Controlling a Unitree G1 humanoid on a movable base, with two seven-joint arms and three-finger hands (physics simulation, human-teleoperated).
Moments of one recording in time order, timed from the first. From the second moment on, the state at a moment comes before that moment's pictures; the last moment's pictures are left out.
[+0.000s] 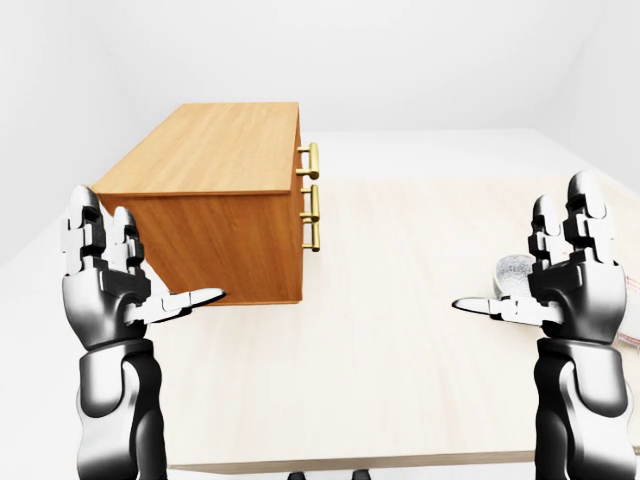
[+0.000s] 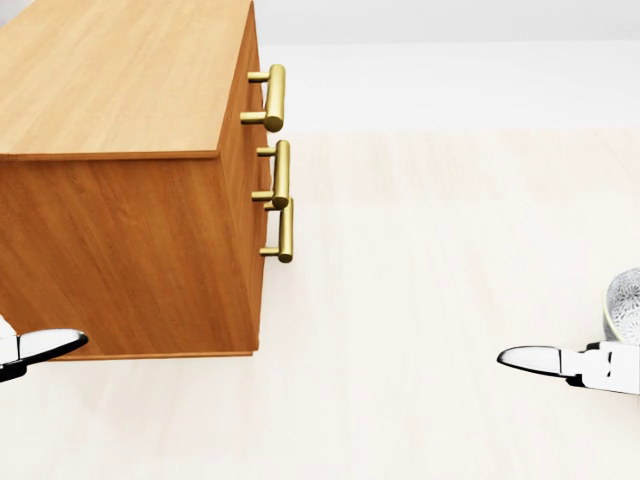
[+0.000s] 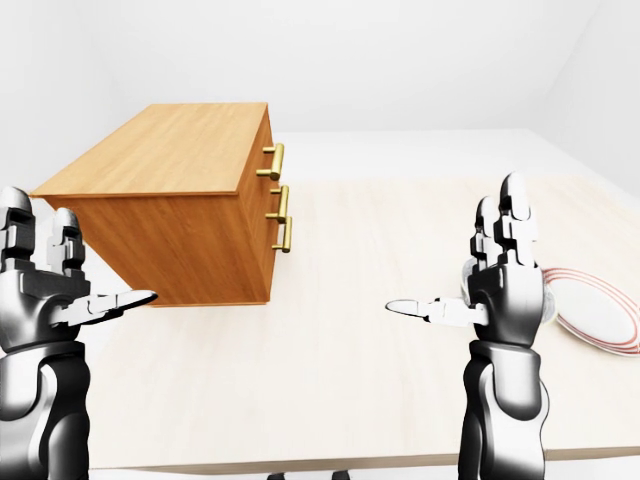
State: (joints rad) left arm -0.01 0.12 0.36 -0.51 -0.28 0.09 0.01; right arm 0.05 -0.11 -0.37 -0.60 0.13 0.09 0.10
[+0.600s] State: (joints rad) left arm -0.01 0.12 0.36 -0.51 -0.28 0.09 0.01; right arm -0.20 -0.41 -0.46 -0.31 0.04 0.09 0.18
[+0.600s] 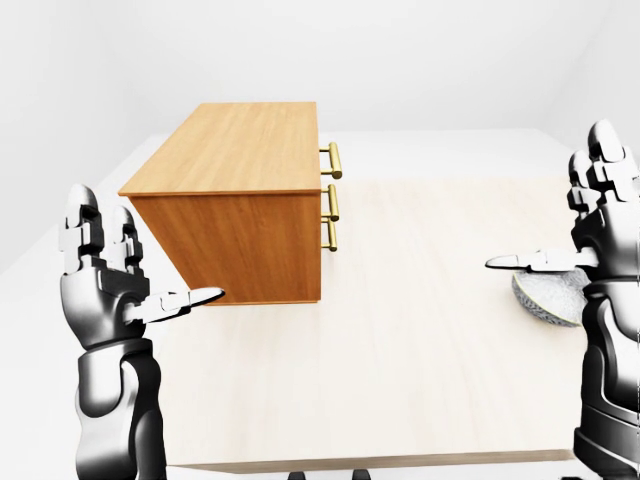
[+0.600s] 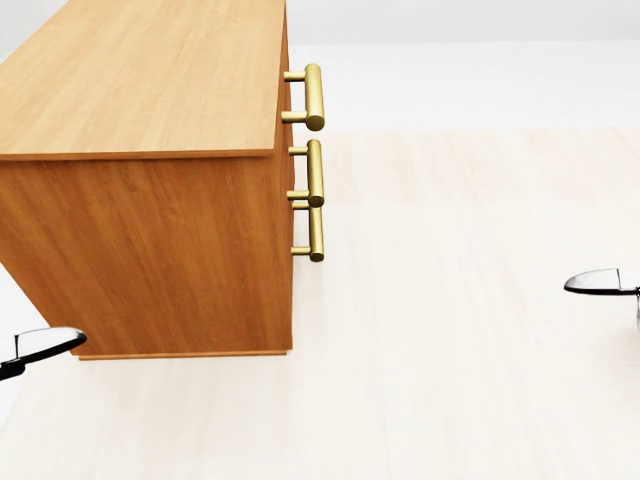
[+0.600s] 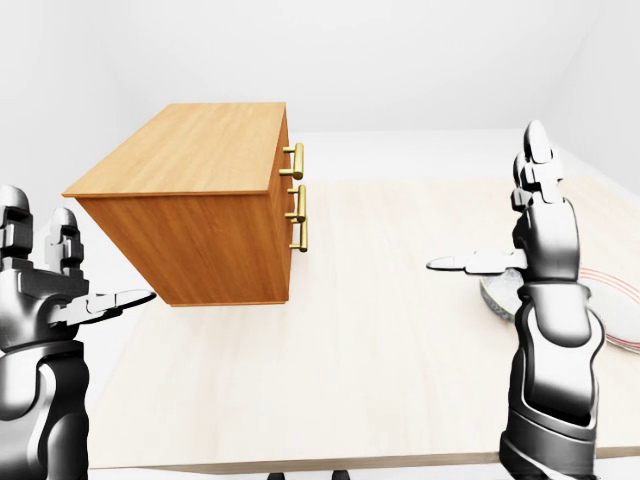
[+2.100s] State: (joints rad) left arm -0.02 0.12 0.34 -0.51 -0.27 0.09 0.02; right arm -0.63 -1.02 -0.24 1.00 -0.72 0.09 0.65
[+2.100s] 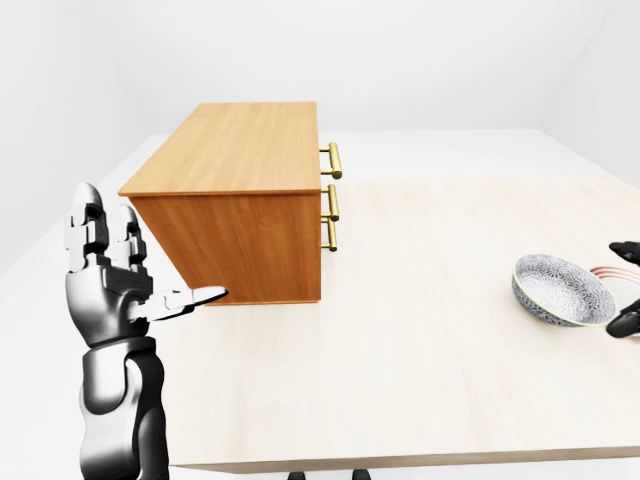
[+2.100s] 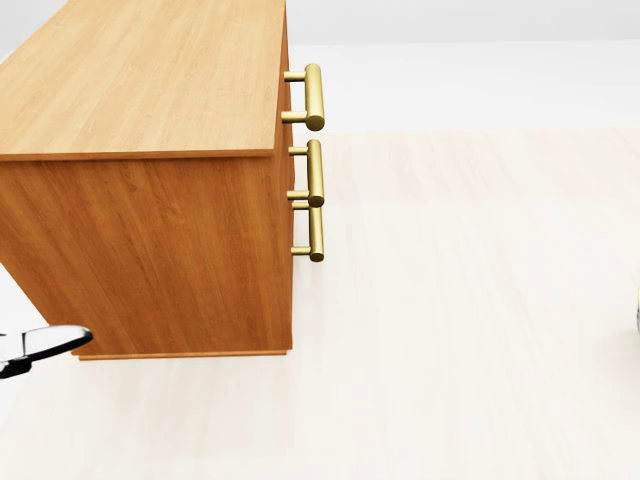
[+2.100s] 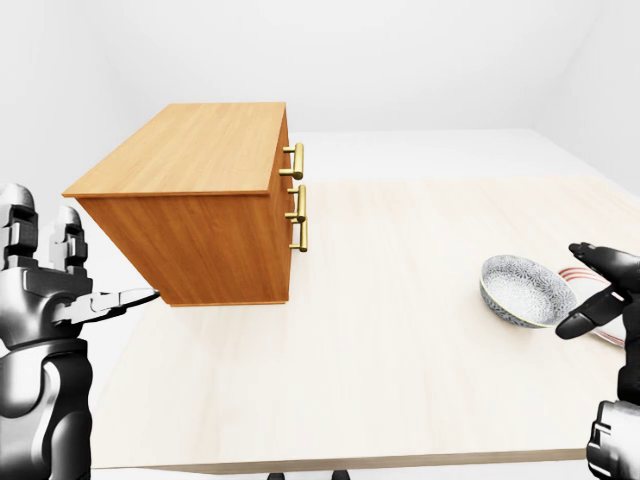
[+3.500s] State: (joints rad) left arm -0.01 0.12 0.34 -0.51 -0.26 0.09 0.02; right arm -0.59 -0.85 -0.18 1.15 -0.61 0.09 0.49
